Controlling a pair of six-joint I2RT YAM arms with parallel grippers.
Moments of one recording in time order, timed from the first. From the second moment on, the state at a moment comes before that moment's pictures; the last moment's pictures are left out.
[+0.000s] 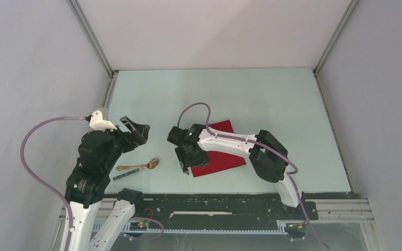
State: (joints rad) left arm -0.22 0.53 1.00 -0.79 -0.07 -0.57; right arm 1.10 2.08 1.70 -0.99 0.01 0.70
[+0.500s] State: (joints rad) left arm -0.22 0.49 0.96 -0.85 0.00 -0.53; right arm 1.11 2.24 1.82 -1.09 0.04 0.72
